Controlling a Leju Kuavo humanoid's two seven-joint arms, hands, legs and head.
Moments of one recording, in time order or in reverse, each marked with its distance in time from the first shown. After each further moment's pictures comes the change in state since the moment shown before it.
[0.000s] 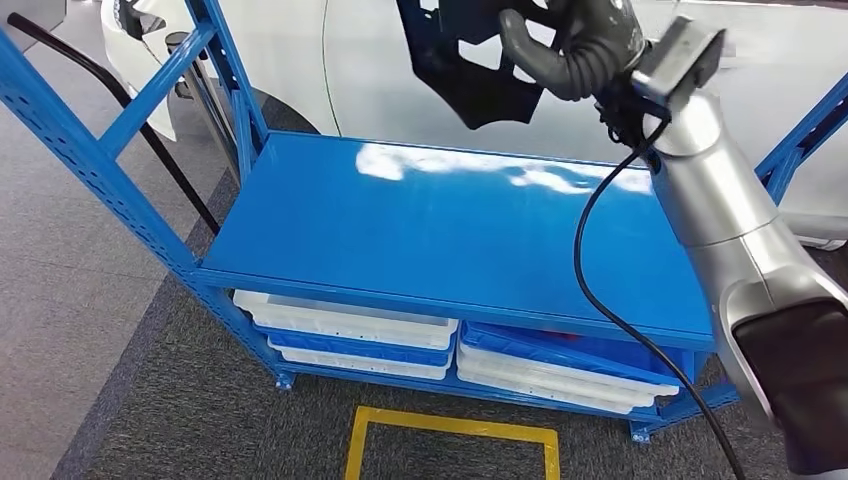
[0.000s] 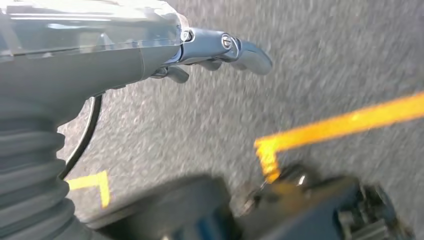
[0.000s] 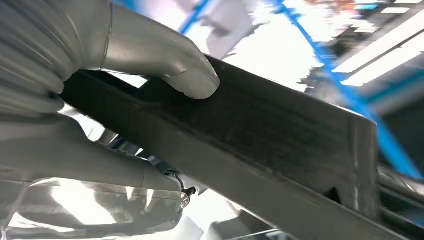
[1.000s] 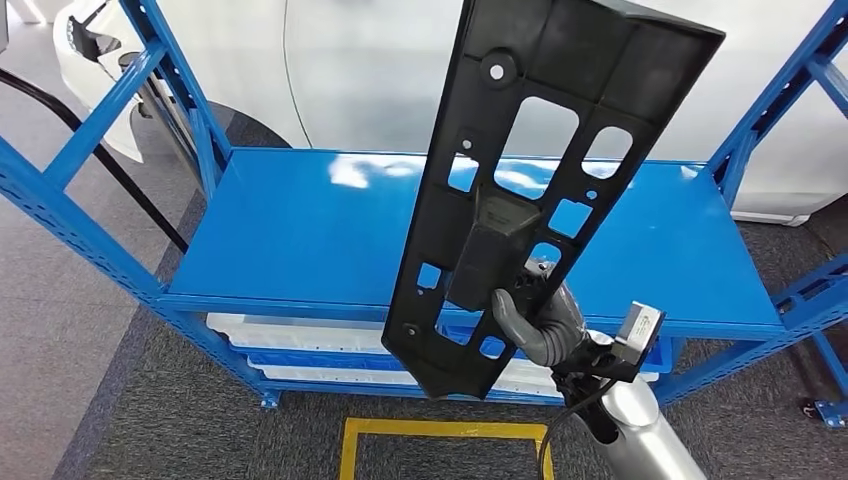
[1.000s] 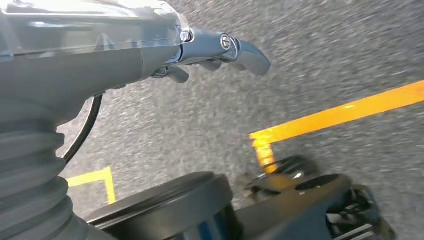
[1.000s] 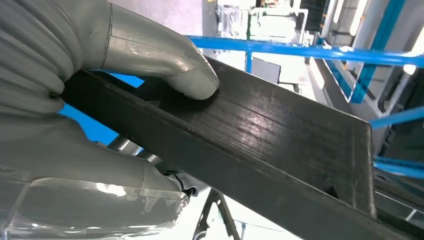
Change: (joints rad) left arm 0.000 0.004 0.021 0.000 0.048 -0.078 0.025; right arm 0.976 0.131 -0.233 -0.448 -0.115 0.015 0.147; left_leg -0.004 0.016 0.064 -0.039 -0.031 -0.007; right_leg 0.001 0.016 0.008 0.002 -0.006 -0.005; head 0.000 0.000
